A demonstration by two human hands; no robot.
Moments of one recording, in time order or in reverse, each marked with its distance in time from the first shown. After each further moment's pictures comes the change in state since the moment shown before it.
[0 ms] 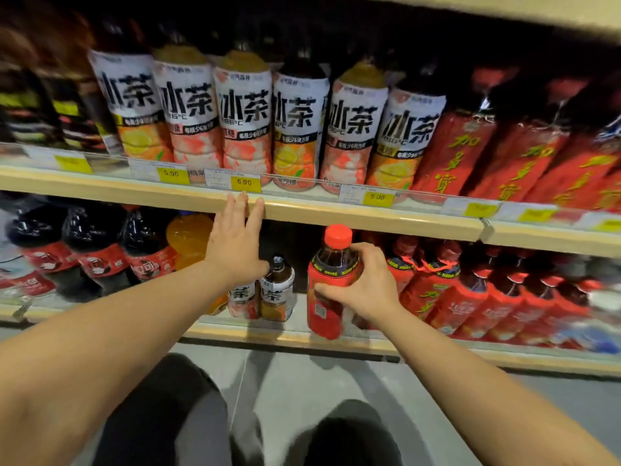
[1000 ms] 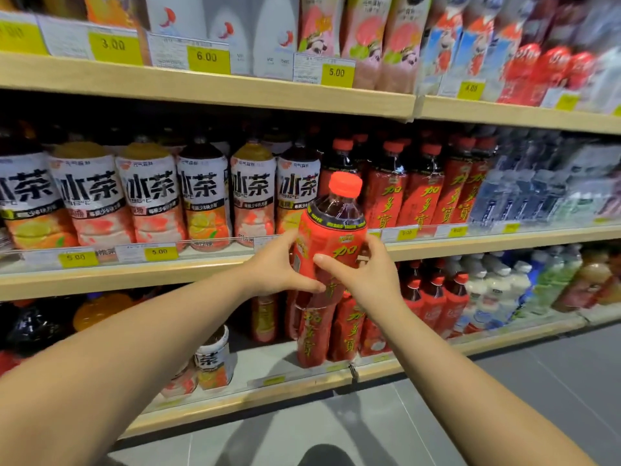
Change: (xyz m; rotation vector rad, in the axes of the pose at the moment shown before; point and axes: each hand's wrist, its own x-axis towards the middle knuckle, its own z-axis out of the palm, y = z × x) left_hand 0.012 0.150 -0.081 -0.940 -0.224 0.502; right_hand -0.033 -0.038 -0.135 0.314 0.397 0.167
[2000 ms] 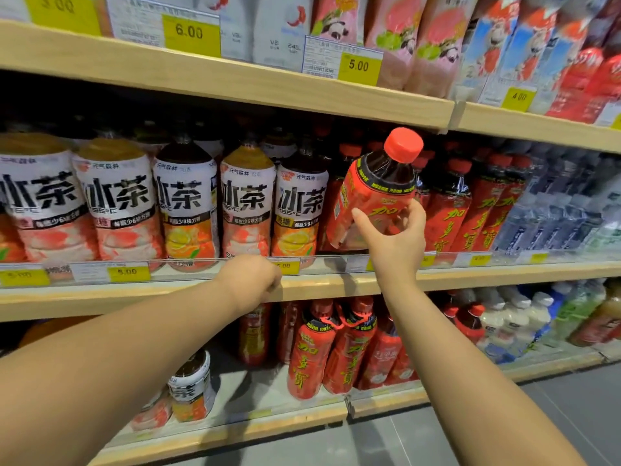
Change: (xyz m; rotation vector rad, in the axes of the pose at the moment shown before) left_hand 0.070 -0.055 -0.021 1.149 -0.244 -0.119; right_hand 0.123 0.012 0.007 0.101 0.358 -0.071
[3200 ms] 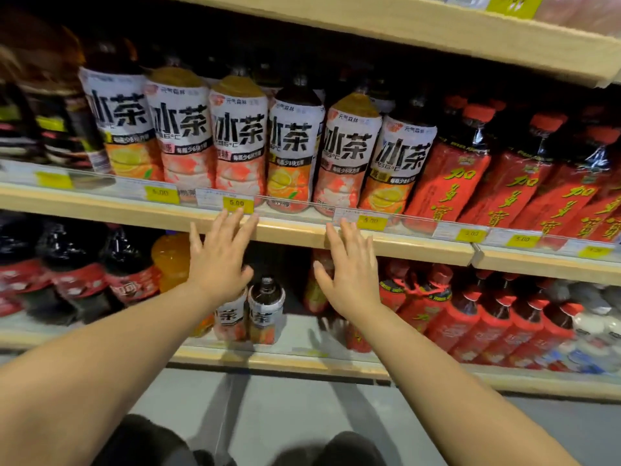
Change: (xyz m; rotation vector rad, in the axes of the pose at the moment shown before) left_hand -0.136 -0.077 0.108 -0.207 0.368 -0.496; right_hand -0.148 0.055 0.100 -0.651 -0.584 -0.685
